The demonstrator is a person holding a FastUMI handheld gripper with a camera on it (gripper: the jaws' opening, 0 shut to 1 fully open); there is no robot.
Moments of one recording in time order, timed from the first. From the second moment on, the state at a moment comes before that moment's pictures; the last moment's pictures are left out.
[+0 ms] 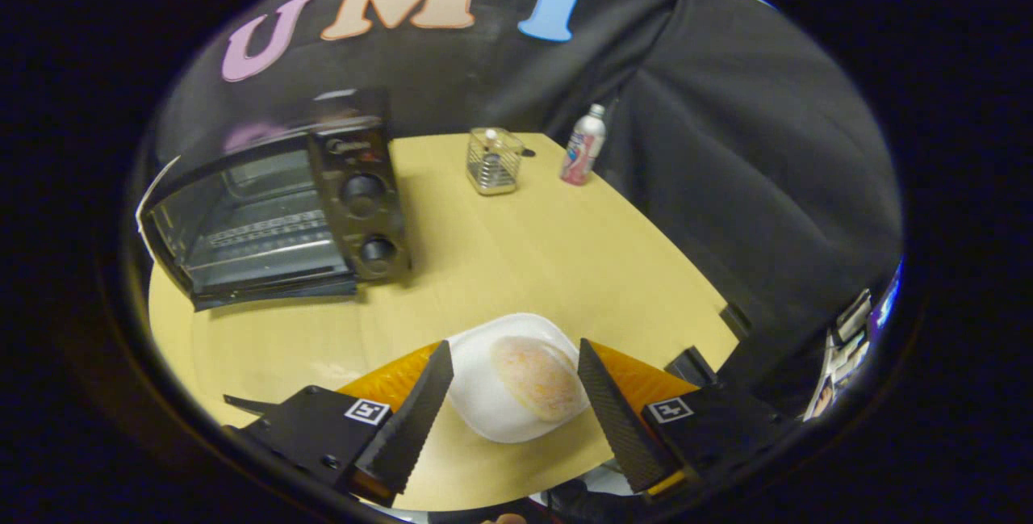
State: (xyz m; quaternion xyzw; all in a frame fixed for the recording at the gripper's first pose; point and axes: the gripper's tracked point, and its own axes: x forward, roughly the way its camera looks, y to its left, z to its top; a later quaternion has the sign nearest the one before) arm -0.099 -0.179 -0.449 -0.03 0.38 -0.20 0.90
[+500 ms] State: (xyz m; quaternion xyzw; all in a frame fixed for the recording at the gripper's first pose) arm -0.102 -0.210 -0.522 0.04 0.44 -0.20 0.87
